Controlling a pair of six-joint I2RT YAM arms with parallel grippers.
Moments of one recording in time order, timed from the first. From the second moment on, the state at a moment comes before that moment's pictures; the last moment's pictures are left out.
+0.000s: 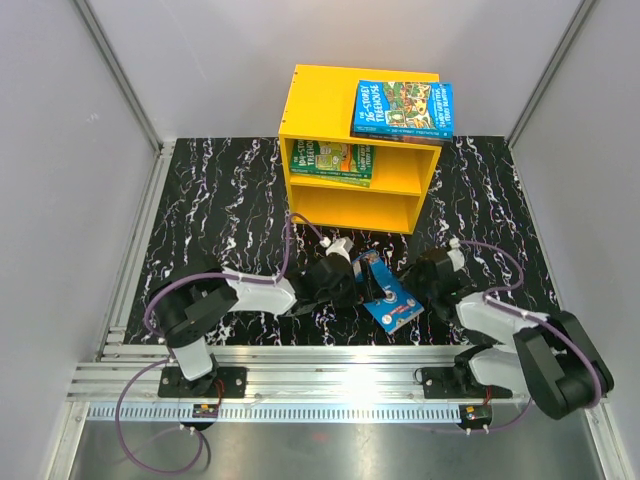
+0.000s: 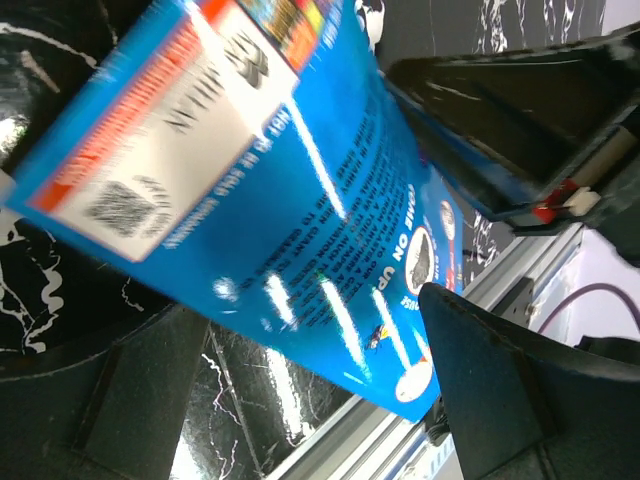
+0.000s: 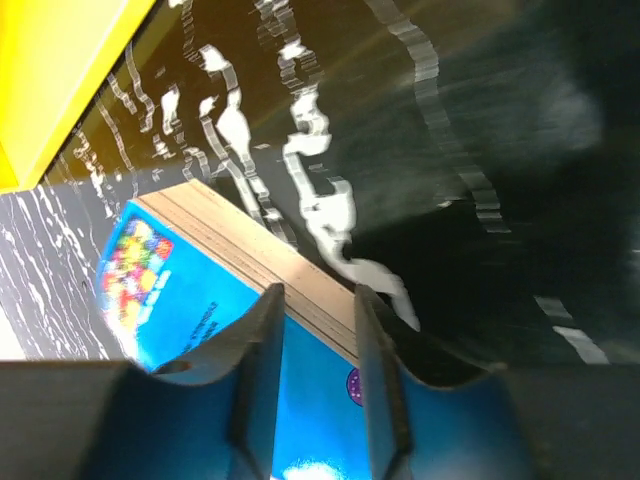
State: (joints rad) left arm -1.02 1.75 0.80 0.31 0.03 -1.06; right arm 0.39 1.19 0.30 0.12 0.06 1.11
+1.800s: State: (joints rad) left arm -1.06 1.22 1.34 -0.12 -0.25 -0.79; right arm 0.79 0.13 0.38 -0.67 0.14 1.22
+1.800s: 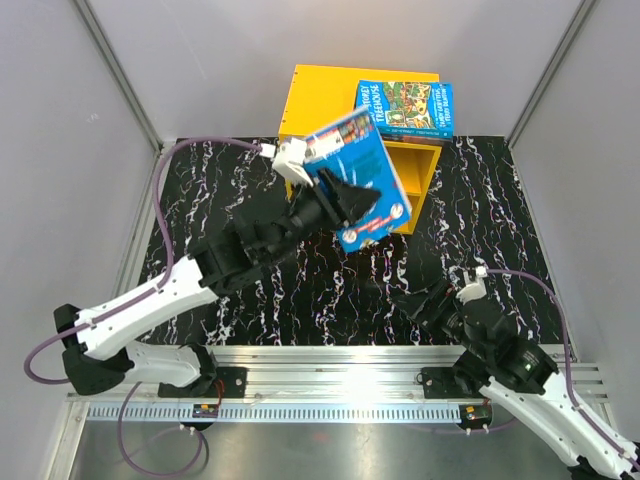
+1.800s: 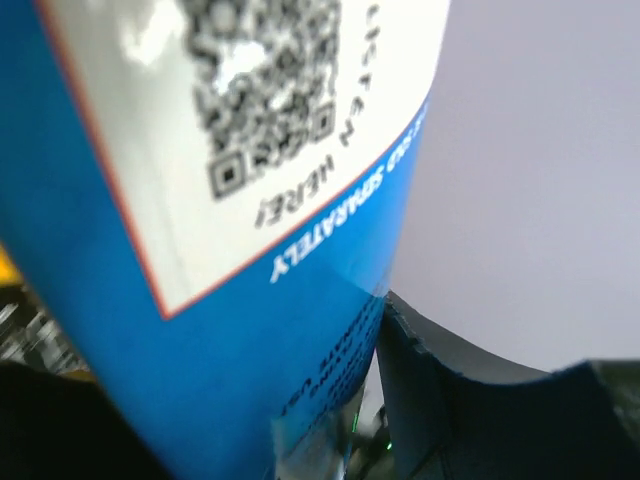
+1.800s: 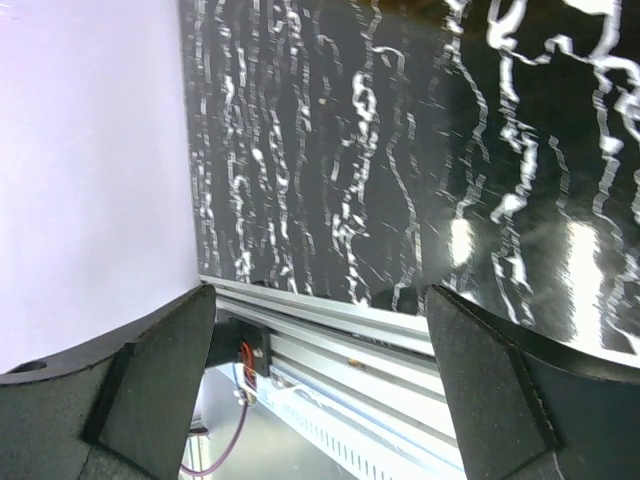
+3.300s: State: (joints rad) left arm -0.99 2.18 2.38 0.01 -0.81 -1.34; right arm 0.79 0.02 0.73 -1.23 0.27 1.24
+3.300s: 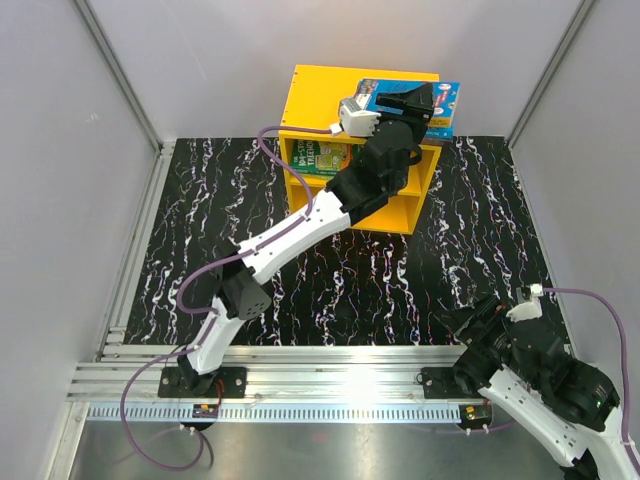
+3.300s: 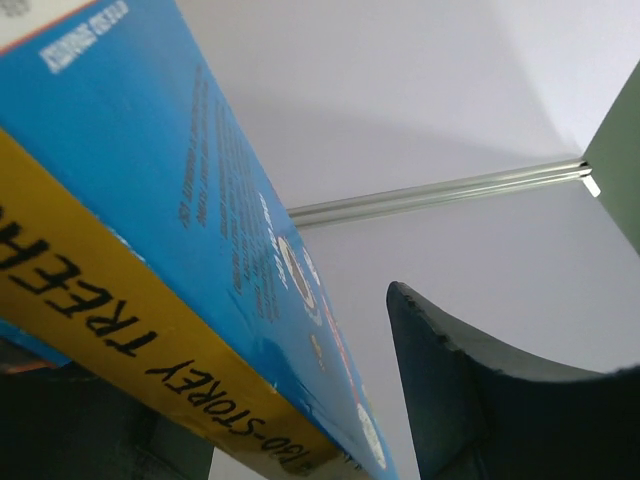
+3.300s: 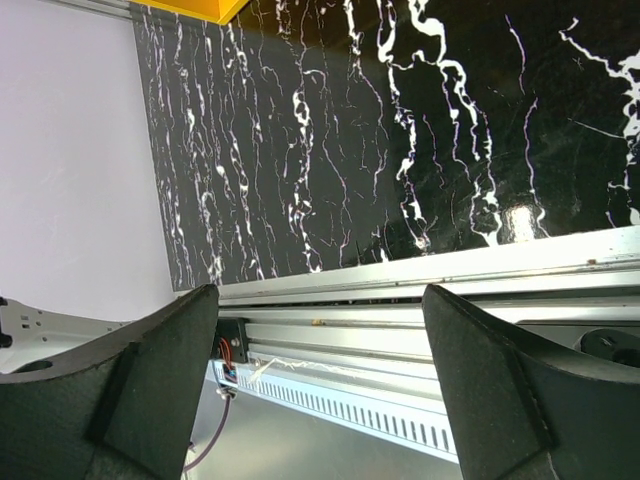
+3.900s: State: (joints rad) left arm -0.94 2.26 2.43 0.10 -0.63 -1.56; right arm 0.79 0.02 0.73 -1.28 0.27 1.26
